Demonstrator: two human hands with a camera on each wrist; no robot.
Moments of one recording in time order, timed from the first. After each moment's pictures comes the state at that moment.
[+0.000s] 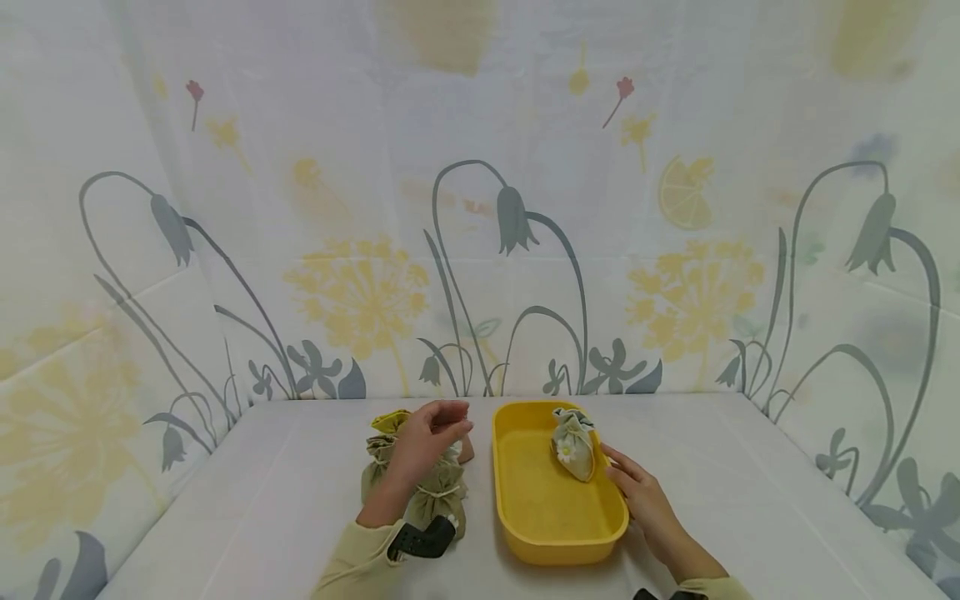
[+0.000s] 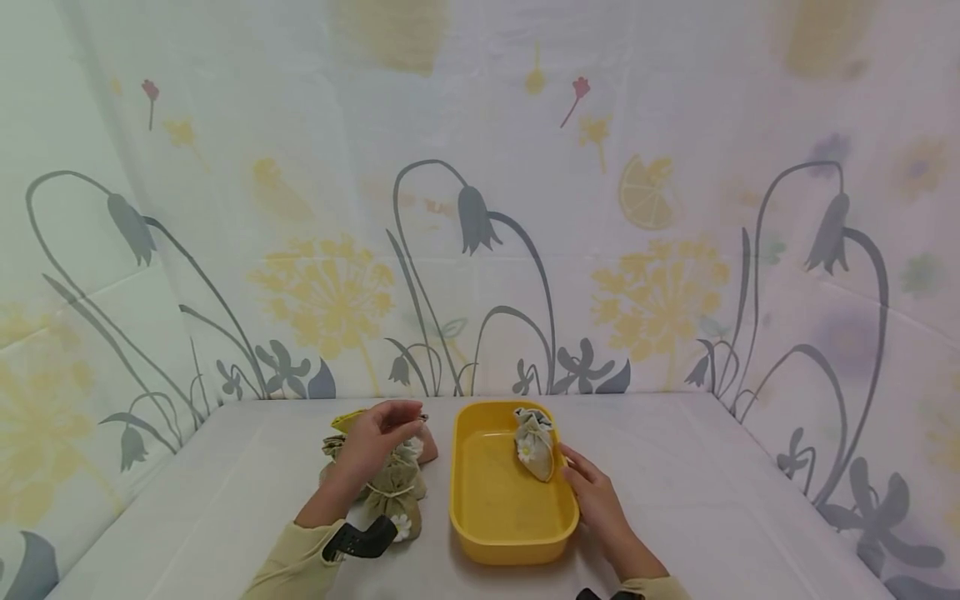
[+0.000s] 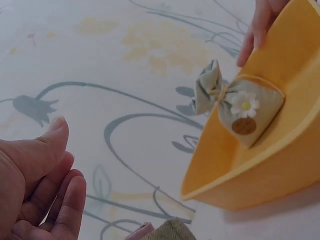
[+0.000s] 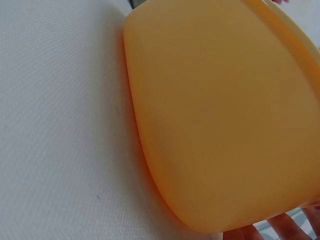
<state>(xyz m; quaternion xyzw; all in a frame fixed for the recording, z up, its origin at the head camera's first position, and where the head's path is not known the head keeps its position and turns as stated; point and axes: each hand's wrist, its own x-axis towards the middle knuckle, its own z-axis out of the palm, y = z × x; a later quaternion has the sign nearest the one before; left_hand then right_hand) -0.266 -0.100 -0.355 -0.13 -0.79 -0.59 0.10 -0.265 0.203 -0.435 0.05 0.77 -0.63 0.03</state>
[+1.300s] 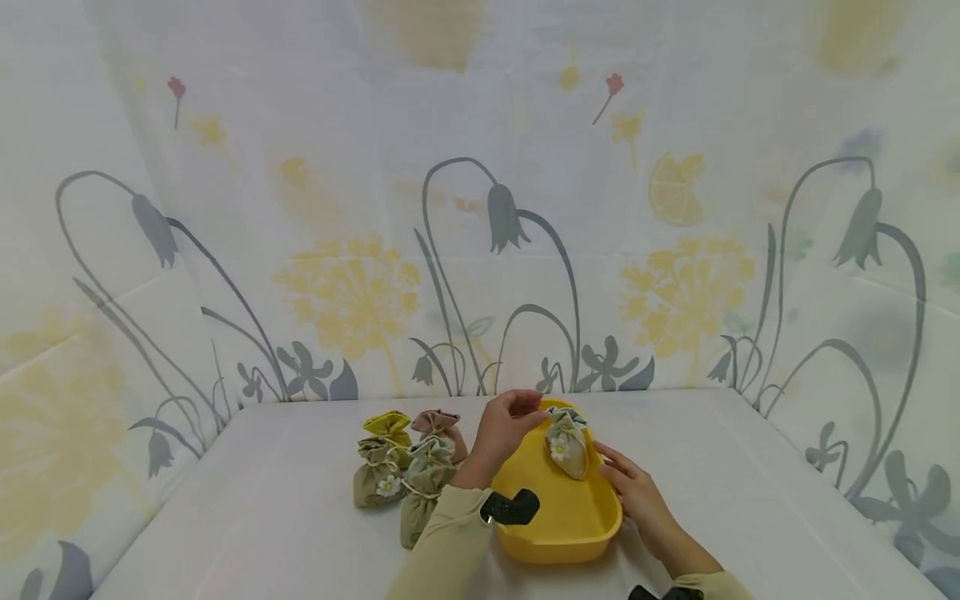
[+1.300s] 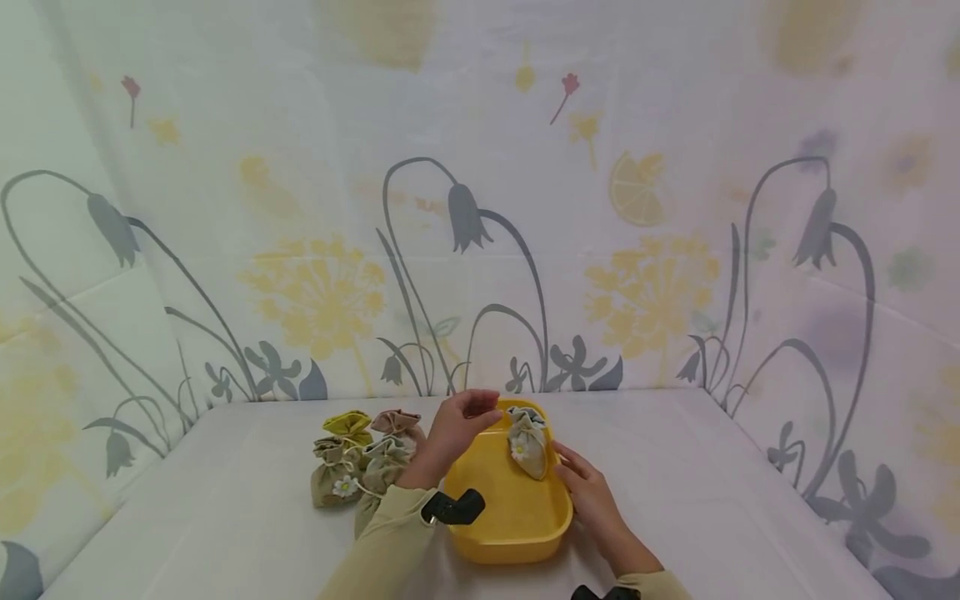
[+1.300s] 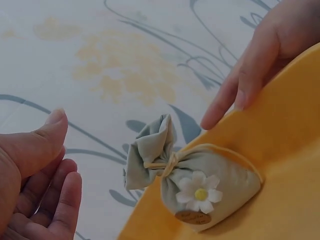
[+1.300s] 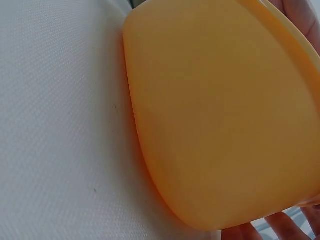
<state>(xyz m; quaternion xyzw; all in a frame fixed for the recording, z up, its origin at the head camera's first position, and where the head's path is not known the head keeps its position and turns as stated) -0.306 0.002 -0.370 -0.17 -0.76 -0.63 0.06 -0.264 0.205 -0.433 0.05 0.77 -0.64 0.03</state>
